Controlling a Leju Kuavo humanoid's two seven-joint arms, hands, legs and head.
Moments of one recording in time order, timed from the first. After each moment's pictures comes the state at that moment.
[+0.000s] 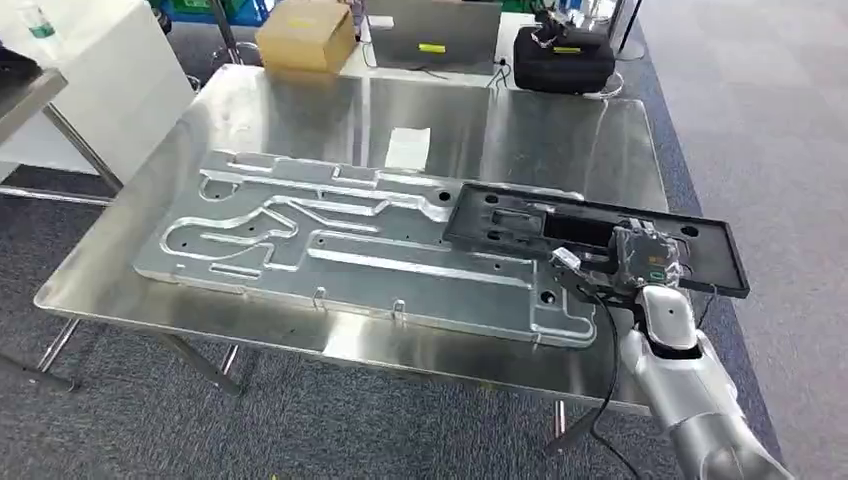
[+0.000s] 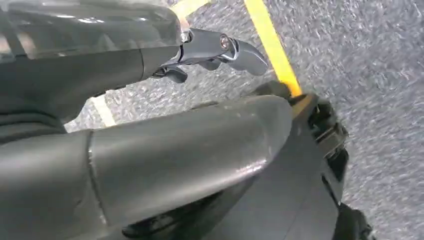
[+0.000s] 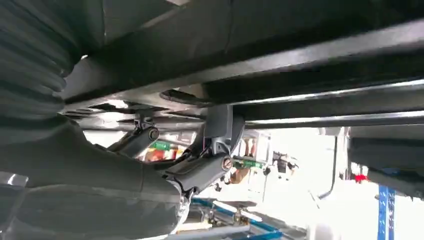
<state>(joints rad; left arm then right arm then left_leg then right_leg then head) -0.08 -0.11 -1.38 -0.12 1.00 0.16 -0.42 -0.61 -0.13 0.26 -0.91 1.31 -0.38 0.20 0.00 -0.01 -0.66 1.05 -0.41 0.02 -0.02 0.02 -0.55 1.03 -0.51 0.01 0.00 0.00</state>
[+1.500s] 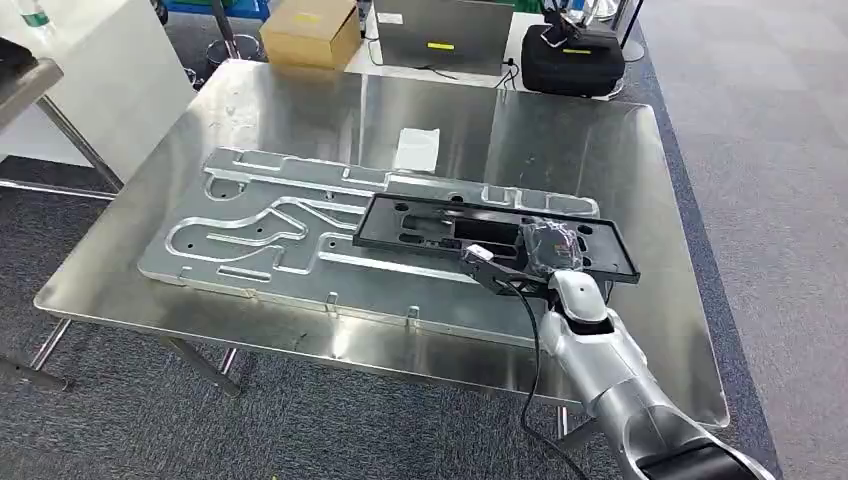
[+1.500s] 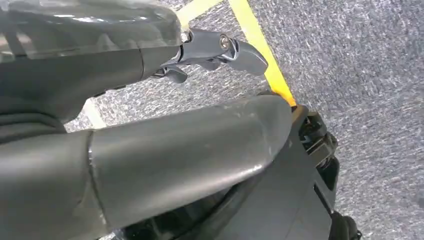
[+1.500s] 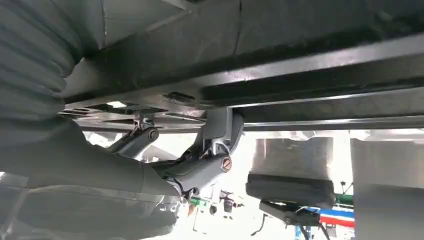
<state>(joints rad) -0.09 -0.11 -1.42 -0.12 1.00 0.14 -0.45 -0.75 0.11 0.37 -0.69 1.23 -0.31 0.16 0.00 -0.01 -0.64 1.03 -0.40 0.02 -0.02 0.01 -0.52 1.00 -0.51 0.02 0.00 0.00</state>
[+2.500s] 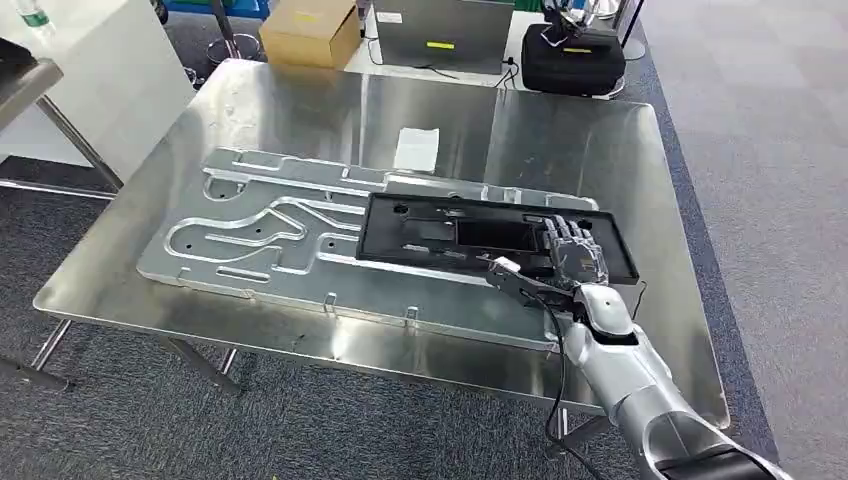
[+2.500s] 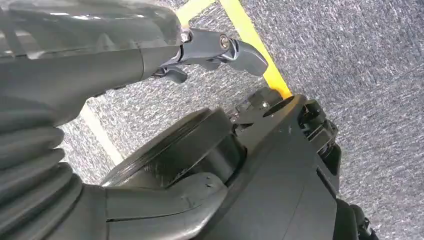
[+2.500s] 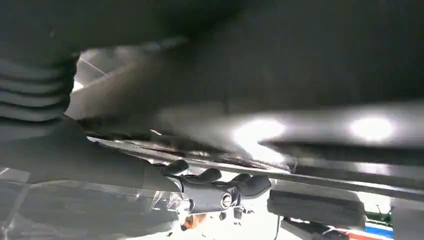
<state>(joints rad) -0.09 -0.12 -1.47 -0.13 0.98 0.15 -0.46 -0.74 0.04 0.35 -0.62 1.18 -0.39 0.11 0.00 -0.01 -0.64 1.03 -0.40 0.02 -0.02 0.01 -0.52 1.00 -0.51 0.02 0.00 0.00</state>
